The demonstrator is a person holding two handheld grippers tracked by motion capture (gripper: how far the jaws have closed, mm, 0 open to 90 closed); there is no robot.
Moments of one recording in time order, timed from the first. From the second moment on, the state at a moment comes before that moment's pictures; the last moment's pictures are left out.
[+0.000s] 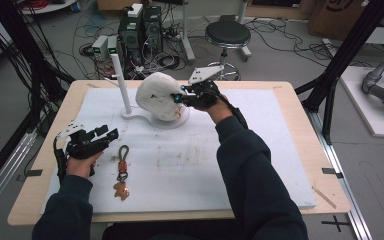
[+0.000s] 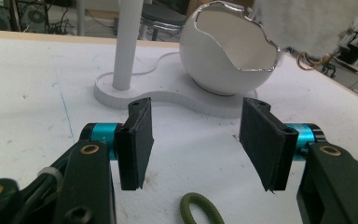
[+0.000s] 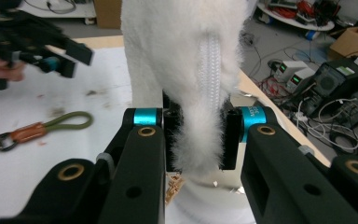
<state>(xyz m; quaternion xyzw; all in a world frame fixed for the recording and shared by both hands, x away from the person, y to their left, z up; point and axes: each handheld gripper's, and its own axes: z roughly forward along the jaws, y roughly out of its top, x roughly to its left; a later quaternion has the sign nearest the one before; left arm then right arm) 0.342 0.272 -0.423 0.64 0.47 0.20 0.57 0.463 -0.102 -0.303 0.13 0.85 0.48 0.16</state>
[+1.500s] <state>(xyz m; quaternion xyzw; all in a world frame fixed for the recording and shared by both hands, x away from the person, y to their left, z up) 0.342 0.272 -0.426 0.64 0.48 0.20 0.57 0.509 -0.080 -0.296 0.10 0.87 0.38 0.28</state>
